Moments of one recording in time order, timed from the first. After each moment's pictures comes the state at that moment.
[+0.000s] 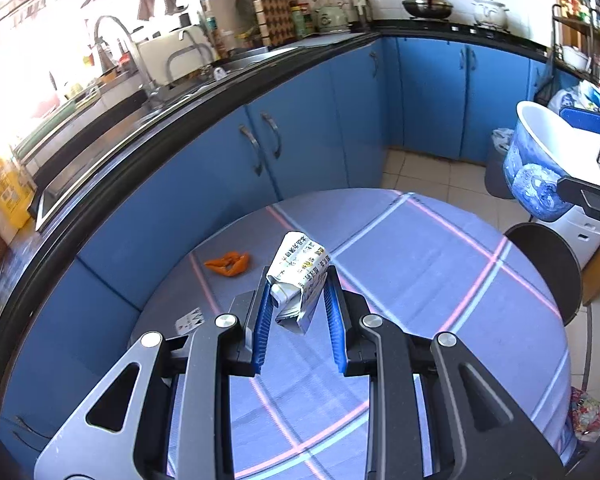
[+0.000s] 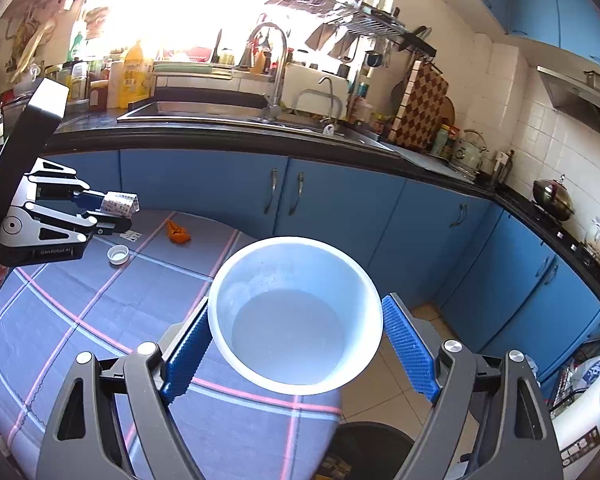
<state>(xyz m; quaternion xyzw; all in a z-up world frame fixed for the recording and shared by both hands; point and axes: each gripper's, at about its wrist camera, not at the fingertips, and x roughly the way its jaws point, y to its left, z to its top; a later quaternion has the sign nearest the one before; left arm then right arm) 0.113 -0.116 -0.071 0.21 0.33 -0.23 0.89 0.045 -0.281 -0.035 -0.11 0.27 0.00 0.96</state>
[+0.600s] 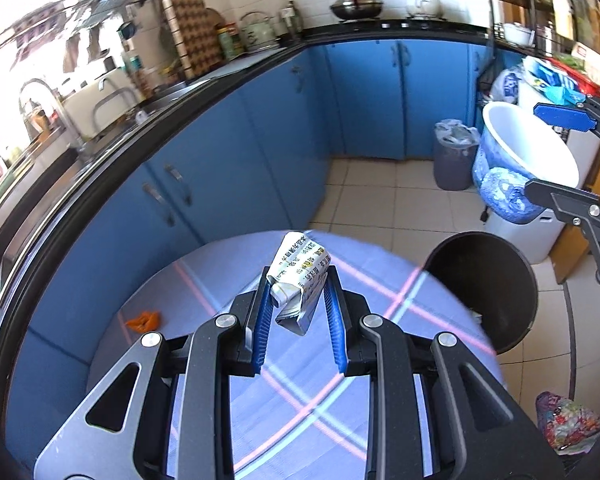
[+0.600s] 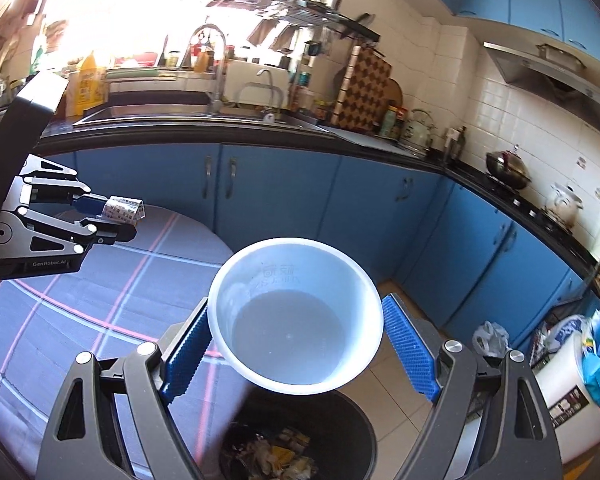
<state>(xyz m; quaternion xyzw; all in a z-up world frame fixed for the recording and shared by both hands) 0.076 -0.236 -0.061 0.24 0.30 -0.32 0.87 -0.011 -0.367 -0.038 -0.08 0.27 -0.07 0.96</state>
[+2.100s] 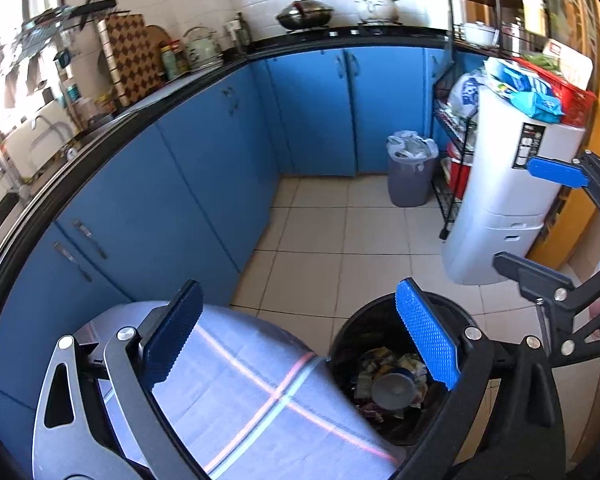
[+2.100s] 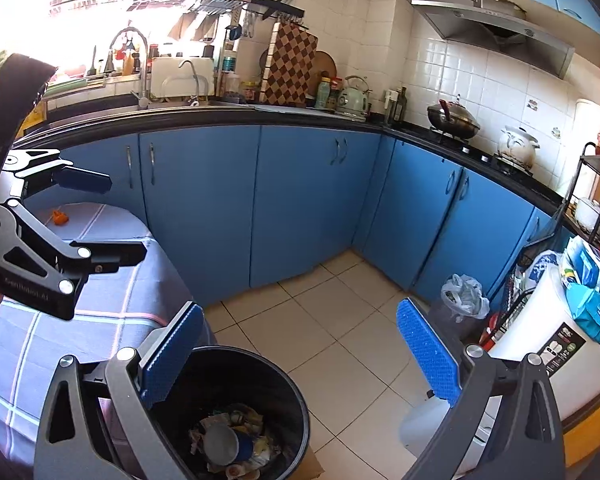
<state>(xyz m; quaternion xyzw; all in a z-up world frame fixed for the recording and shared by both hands) 0.067 -0.373 -0.068 0.23 0.29 -0.37 0.85 -0.044 -0.472 -0.075 -0.02 0.28 -0.15 0.95</state>
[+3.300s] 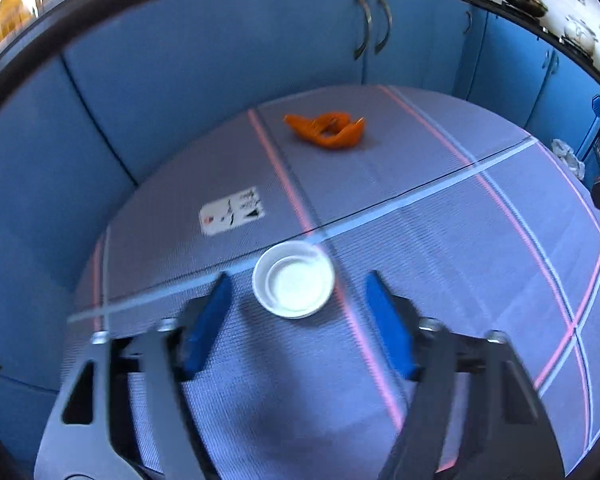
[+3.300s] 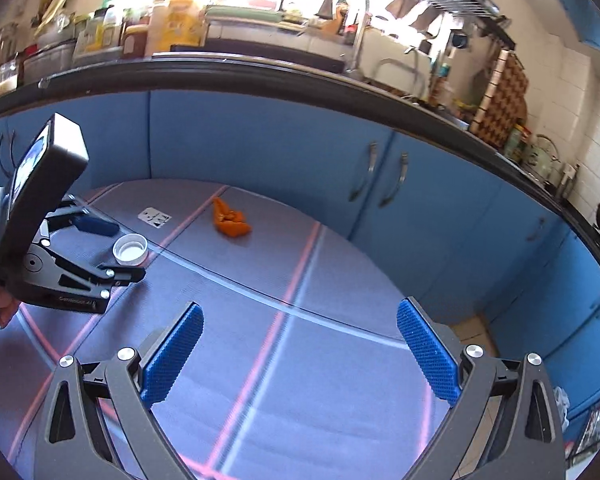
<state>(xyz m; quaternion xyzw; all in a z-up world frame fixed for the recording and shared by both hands) 0.212 -0.003 -0.202 0.09 0.46 -0.15 0.87 0.178 -0.180 -0.121 -0.14 0.32 0.09 0.93</state>
